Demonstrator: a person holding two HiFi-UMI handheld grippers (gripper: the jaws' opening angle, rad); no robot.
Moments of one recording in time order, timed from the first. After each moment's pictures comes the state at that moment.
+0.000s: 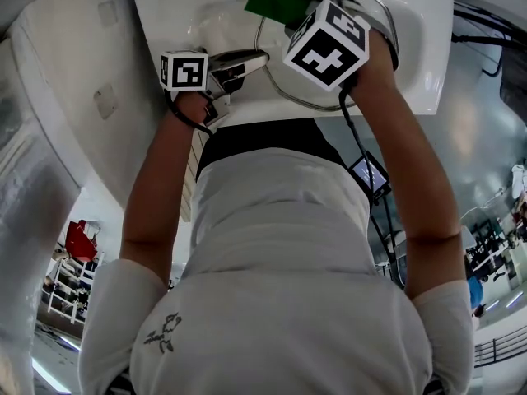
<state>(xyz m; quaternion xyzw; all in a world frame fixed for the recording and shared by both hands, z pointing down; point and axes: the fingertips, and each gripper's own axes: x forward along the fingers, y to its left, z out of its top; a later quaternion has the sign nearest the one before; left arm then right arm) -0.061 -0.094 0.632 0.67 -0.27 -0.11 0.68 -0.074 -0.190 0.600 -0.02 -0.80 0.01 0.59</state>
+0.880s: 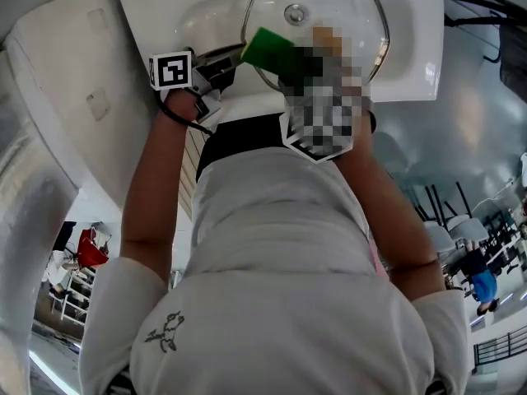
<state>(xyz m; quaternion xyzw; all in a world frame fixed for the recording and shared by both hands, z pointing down) -0.062 -0.094 0.633 0.66 -0.28 -0.14 0.69 -0.002 -0.089 0.593 0.05 -0.83 0.04 0.55</state>
